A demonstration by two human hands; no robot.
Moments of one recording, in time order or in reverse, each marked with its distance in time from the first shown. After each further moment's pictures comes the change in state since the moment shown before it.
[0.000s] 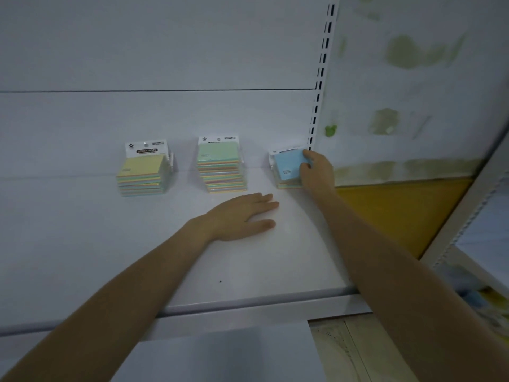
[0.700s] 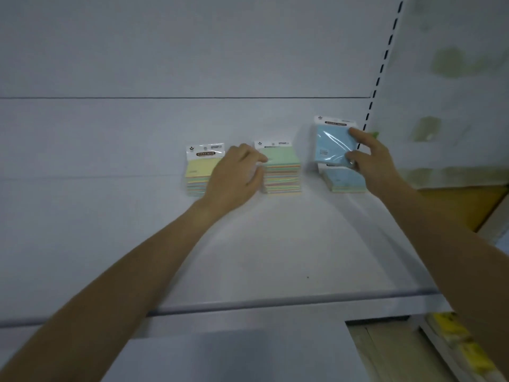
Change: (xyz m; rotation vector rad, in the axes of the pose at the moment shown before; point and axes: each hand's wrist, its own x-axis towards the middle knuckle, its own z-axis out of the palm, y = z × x) left_hand -0.064 -0.077 -0.061 0.060 0.849 0.035; right_hand -0.017 -0.058 -0.005 0.540 -0.033 0.012
